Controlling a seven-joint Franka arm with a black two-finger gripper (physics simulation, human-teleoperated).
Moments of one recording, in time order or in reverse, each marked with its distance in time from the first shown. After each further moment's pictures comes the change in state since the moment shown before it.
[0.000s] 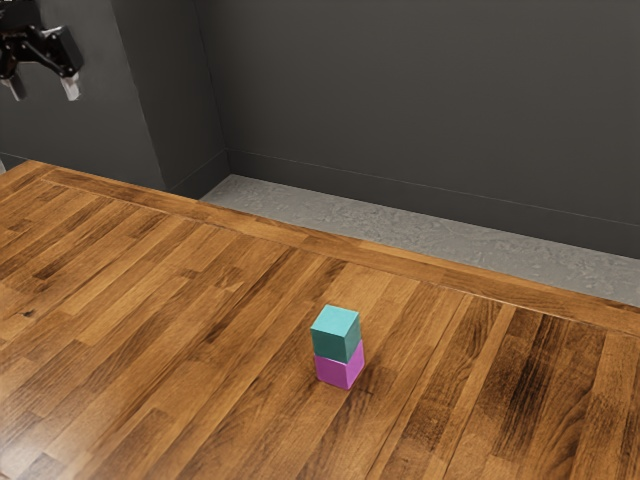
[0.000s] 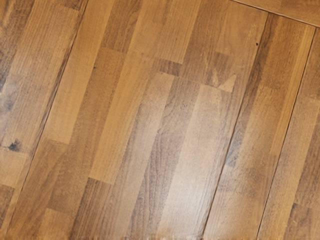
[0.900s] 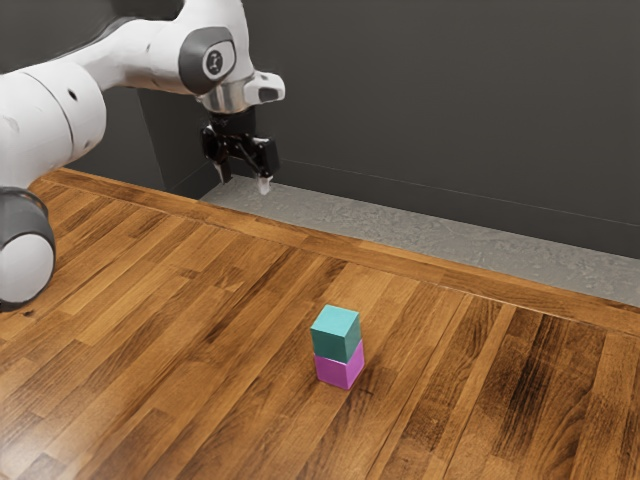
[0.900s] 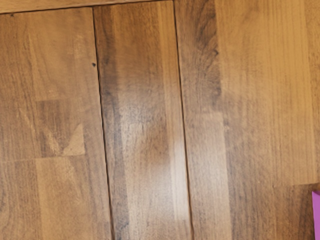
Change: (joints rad) arm -0.089 0.470 -0.279 0.069 -0.036 0.292 0.034
